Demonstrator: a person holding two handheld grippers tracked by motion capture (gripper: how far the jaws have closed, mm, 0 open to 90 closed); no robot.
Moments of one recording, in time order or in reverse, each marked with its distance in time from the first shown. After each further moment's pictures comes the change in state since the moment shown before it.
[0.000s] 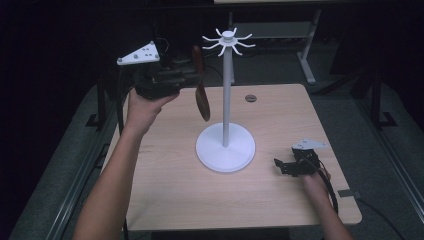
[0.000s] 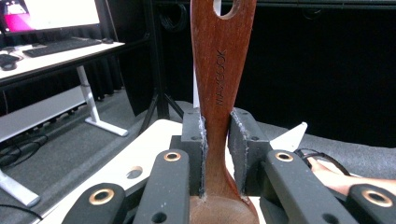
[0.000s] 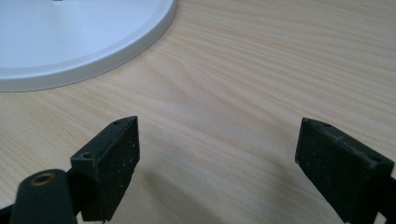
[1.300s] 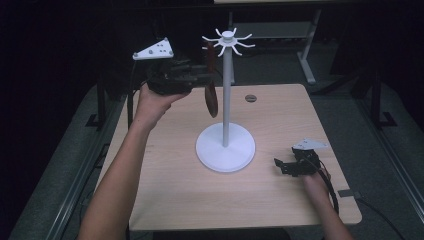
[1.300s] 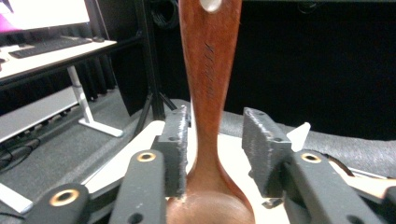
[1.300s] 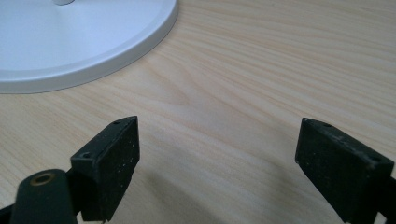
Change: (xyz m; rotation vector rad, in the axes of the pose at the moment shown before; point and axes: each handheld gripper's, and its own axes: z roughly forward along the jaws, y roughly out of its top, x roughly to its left) left arm 0.003 0.001 0.021 0.032 -0.032 0.020; right arm -0.001 -0.001 -0.001 -0.011 0.005 -0.001
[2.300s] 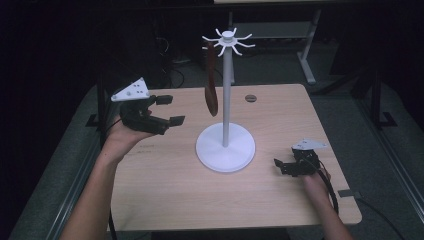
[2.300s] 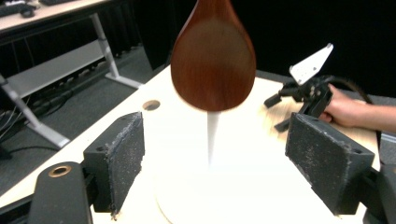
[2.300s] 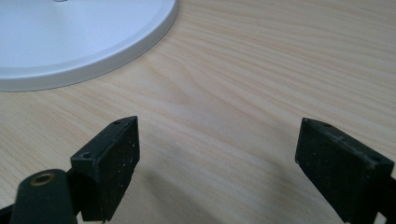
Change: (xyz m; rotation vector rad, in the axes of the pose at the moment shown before) left arm -0.018 -0.080 -0.058 0.161 0.121 -0.009; right arm 0.001 0.000 0.000 0.006 -0.008 -0.006
